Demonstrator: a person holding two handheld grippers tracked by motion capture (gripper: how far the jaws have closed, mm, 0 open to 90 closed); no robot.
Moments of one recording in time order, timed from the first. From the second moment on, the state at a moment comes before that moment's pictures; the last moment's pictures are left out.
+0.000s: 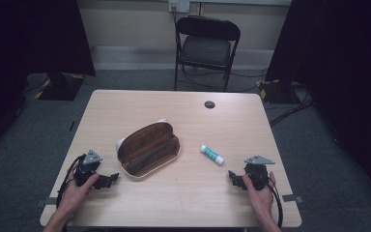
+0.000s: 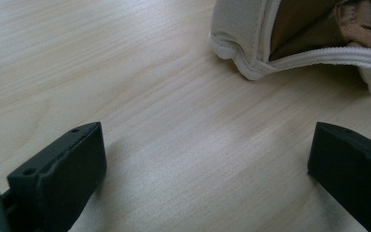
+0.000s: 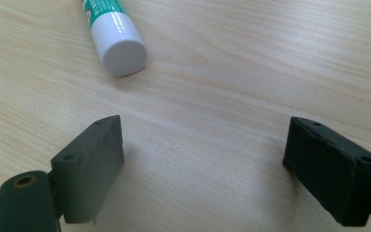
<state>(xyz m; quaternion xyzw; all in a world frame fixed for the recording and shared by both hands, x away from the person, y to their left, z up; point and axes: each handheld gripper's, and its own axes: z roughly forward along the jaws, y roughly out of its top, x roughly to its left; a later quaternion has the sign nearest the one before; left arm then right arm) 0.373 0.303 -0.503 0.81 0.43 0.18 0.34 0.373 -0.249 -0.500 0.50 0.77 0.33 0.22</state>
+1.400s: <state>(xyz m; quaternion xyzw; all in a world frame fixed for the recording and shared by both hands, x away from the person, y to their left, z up) 0.343 0.267 -0.459 0.82 0.36 0.15 0.42 0.378 -0.251 -0.501 0.49 0.78 0.33 0.22</state>
